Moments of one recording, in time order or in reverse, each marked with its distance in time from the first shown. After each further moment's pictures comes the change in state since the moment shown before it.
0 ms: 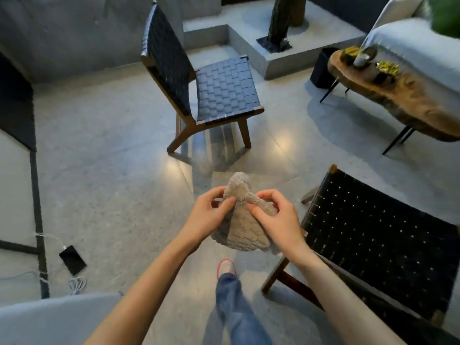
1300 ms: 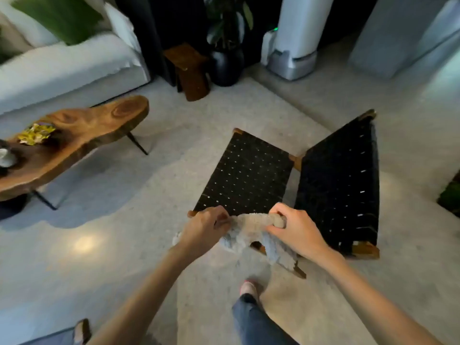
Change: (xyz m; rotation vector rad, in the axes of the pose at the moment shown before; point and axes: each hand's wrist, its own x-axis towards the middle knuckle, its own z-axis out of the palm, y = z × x) left_hand 0.453 0.179 0.263 0.915 -1.534 1.019; right_hand 0.206 0.007 -0.149 -0.250 1.254 0.942
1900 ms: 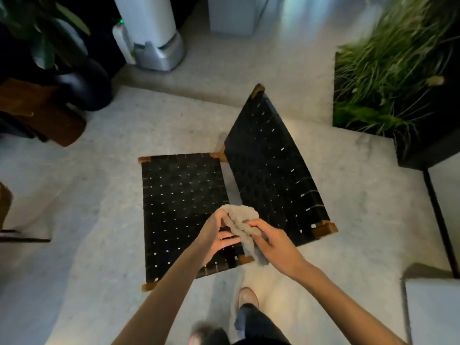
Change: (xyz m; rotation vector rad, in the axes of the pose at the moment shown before) left_hand 0.200 0.098 0.073 -1.016 -0.742 -0.514; right_hand 0.040 0.070 -0.002 0.478 0.251 0.367
